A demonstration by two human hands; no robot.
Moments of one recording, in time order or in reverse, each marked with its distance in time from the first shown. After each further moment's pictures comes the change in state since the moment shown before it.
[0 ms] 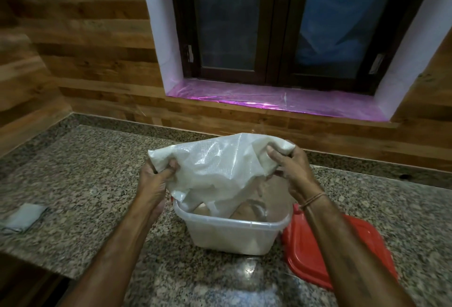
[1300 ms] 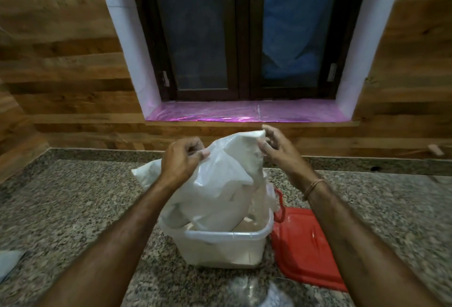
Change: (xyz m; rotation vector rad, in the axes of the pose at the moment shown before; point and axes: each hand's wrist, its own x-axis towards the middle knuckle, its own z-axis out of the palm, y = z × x) left_hand 0.021 0.042 0.103 1.035 -0.313 0.434; right_hand -0.001 -0.048 -0.039 -0.275 -0.191 -0.234
